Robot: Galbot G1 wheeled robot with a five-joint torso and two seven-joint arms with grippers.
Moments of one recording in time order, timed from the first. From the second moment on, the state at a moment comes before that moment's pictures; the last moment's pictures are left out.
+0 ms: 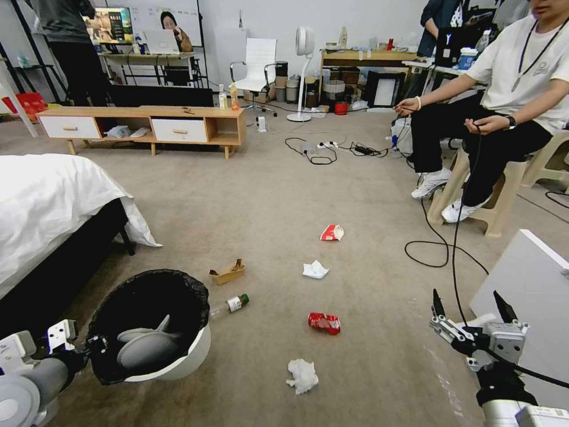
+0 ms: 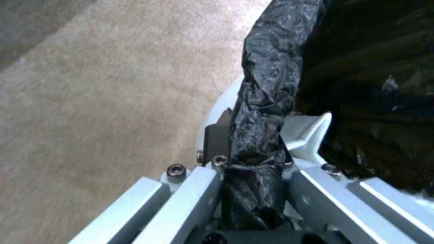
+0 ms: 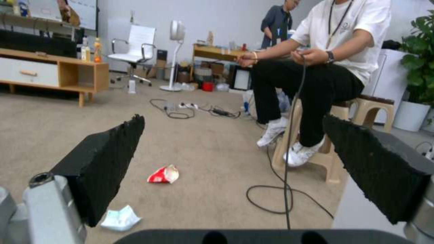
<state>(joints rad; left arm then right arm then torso) 1.49 -1.00 -0.95 -2.05 -1.31 0.74 -0.51 -1.72 1.53 0.78 2.36 0.05 0.00 0.01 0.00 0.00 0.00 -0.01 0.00</state>
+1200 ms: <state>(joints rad) 1.54 -0.98 -1.02 -2.06 -1.29 0.74 -0.51 -1.70 1.34 0.68 2.39 0.33 -0.20 0.10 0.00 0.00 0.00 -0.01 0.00</state>
